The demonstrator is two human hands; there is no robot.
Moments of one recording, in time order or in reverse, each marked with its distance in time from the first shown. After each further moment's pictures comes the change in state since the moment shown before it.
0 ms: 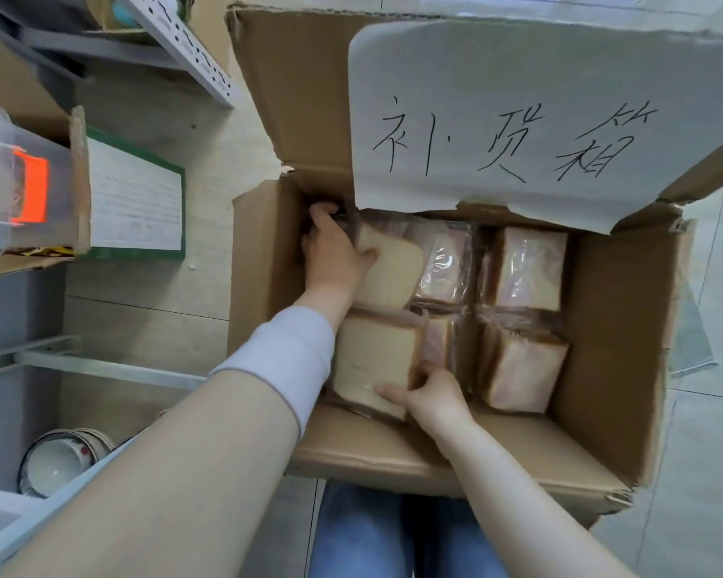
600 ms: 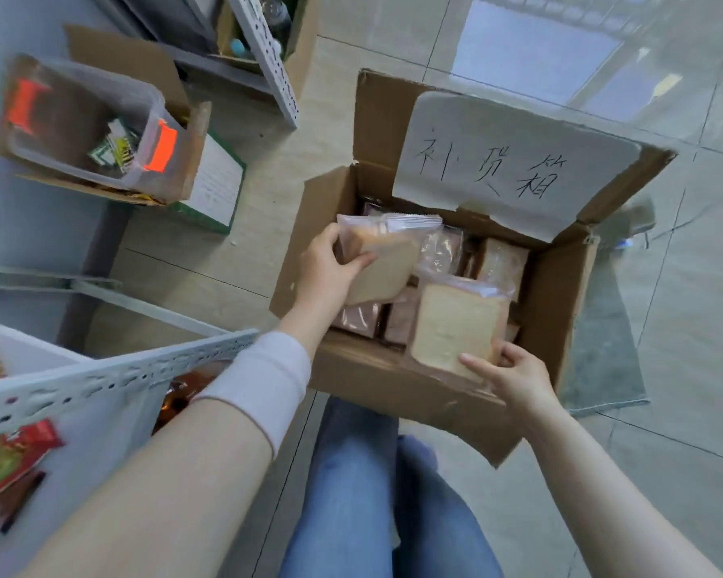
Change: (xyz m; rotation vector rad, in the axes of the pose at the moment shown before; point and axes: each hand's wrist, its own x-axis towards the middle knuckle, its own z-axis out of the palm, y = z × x) left_hand -0.158 -0.003 -0.098 -0.259 0.124 0.105; right_hand -0.114 0.035 -0.091 0.135 0.158 -0.181
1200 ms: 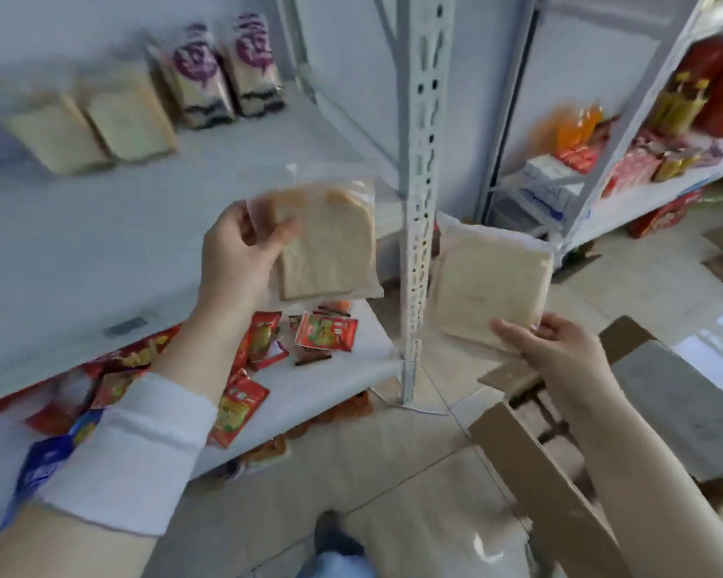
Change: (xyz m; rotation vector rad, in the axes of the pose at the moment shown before) left_hand -0.493 0.003 -0.412 -0.363 1.115 0.074; right_hand -0.457 -0.084 0.101 -0.207 -0.583 -0.813
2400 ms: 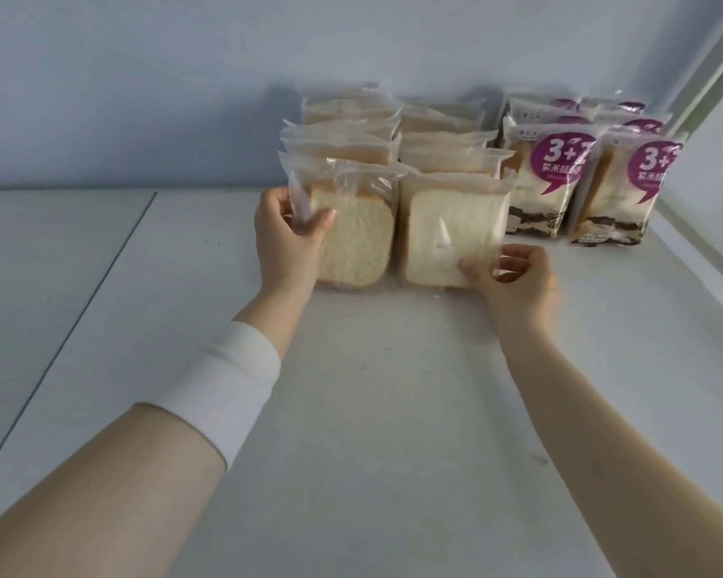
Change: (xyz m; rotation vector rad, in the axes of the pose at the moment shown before) left_hand 0.336 -0.202 -0.234 0.015 0.495 -0.141; right_hand 0.199 -0.111 0.534 -0.347 -0.046 -0.445
